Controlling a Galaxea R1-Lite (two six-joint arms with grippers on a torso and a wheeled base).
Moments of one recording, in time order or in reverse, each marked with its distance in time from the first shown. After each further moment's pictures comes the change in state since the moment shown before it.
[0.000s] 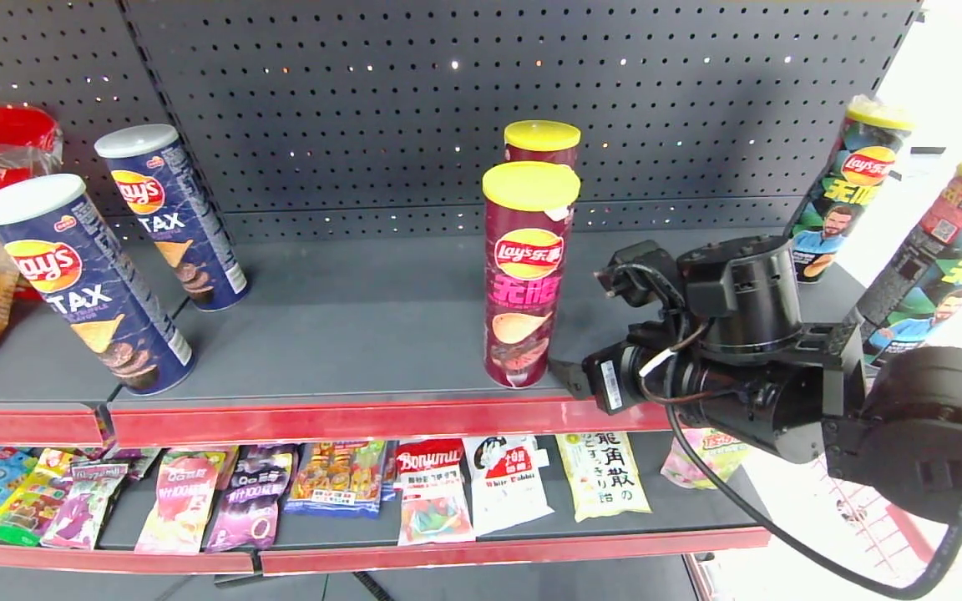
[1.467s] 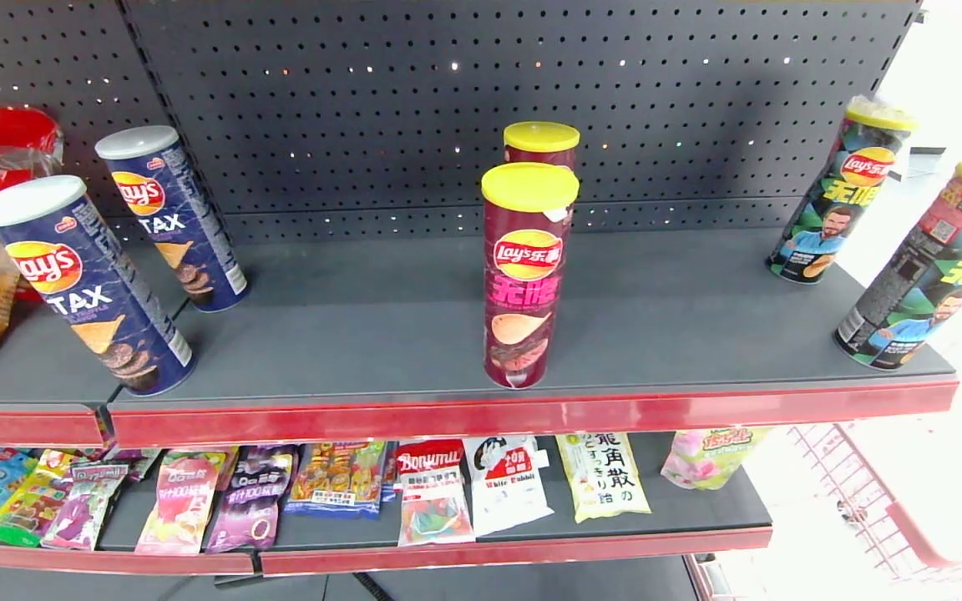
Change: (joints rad) left arm 0.000 0.000 0.000 0.000 0.000 0.000; right arm -0.517 -1.352 0.748 0.420 0.444 -0.053
